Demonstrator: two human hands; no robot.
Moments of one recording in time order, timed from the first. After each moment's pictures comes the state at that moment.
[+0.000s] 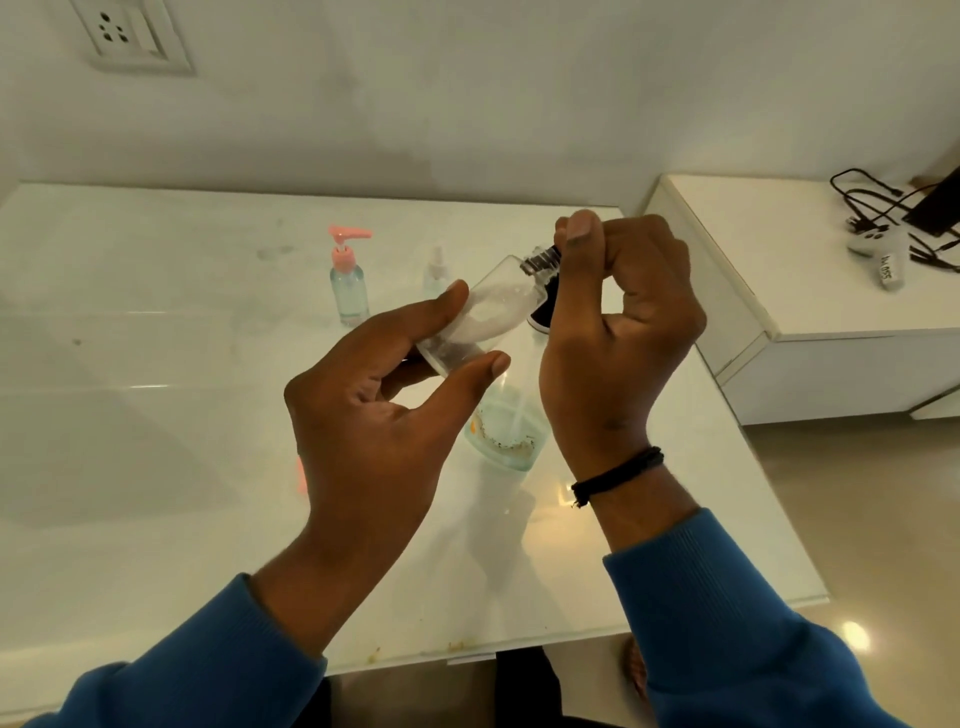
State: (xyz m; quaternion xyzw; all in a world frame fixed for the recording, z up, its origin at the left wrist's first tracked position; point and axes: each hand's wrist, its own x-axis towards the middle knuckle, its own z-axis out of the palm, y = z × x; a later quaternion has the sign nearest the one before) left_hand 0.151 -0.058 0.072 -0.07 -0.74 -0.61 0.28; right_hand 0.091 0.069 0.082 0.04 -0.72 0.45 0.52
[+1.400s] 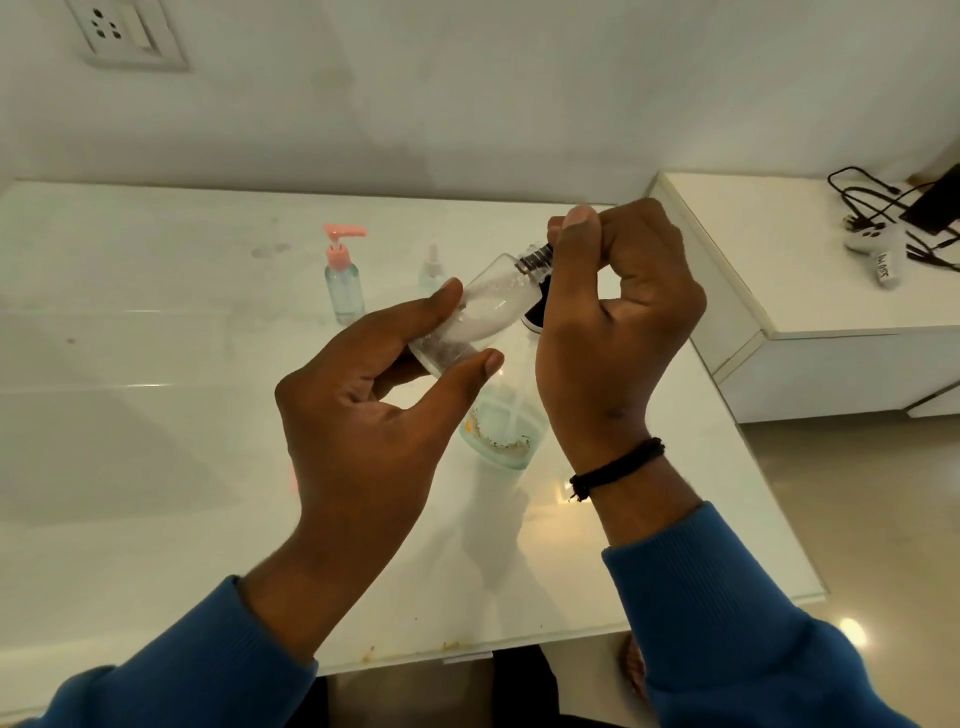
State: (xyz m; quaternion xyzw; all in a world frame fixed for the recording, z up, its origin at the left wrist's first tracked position) left_hand 0.152 -0.057 0.074 -0.08 -0.74 -0.61 0.28; right_hand 0.085 0.071 0.086 0.05 -0.71 0.47 0.52
